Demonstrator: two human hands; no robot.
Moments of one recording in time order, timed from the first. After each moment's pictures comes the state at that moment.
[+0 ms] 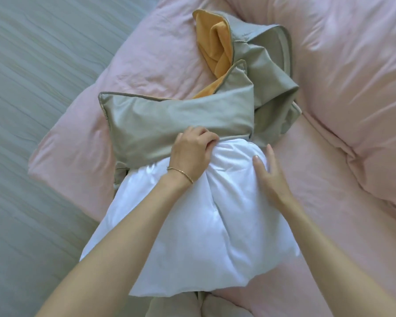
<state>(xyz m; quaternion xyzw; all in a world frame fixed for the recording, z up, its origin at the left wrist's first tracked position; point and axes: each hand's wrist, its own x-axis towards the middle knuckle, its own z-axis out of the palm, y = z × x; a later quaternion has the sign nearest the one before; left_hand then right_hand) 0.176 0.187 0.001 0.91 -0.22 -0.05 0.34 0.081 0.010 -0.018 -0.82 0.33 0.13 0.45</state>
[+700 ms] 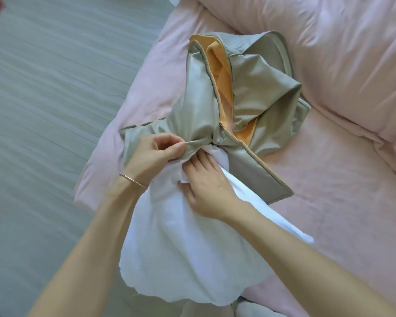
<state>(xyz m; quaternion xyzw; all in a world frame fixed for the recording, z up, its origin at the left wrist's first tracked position) 0.207 0.245 0.090 0.77 -0.03 -0.30 0.55 0.125 0.137 0.033 -0.96 -0.06 0.05 0.28</state>
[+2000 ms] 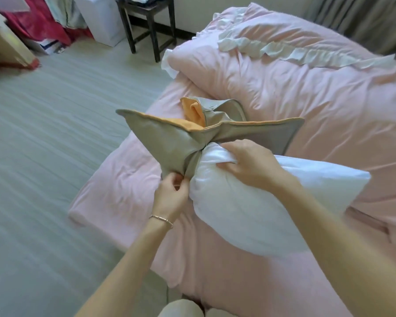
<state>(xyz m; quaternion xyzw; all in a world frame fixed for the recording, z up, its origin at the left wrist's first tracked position) 0.078 0.193 0.158 0.83 0.06 -0.16 0.52 0.069 0.009 0.205 -0.98 0.01 0.05 0.20</state>
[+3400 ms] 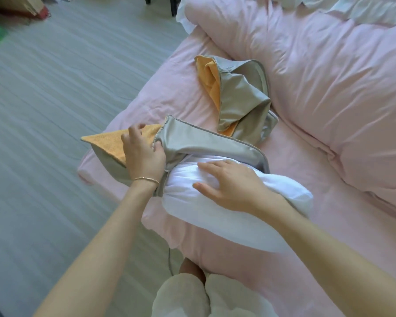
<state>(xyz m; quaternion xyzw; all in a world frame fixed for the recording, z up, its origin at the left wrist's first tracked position) 0.100 0.232 0.119 0.93 0.09 0.07 0.35 0.019 0.062 0.151 -0.96 -0.10 0.15 0.23</state>
